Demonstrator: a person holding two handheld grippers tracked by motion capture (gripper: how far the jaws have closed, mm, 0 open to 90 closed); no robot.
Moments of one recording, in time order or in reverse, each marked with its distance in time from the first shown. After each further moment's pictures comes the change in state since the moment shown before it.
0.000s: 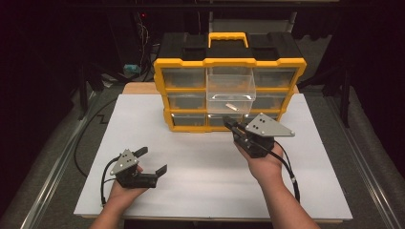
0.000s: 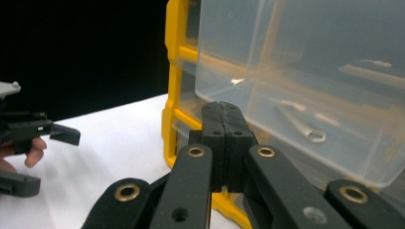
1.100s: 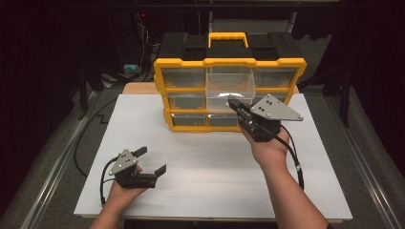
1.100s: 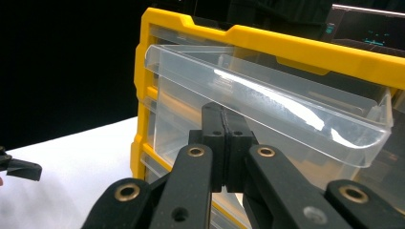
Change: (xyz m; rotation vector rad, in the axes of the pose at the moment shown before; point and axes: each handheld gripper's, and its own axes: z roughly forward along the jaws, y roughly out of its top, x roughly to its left) left arm 0.001 0.001 -0.002 -0.007 -0.004 0.001; right arm -0.016 0.040 -0.001 -0.047 -0.088 -0.049
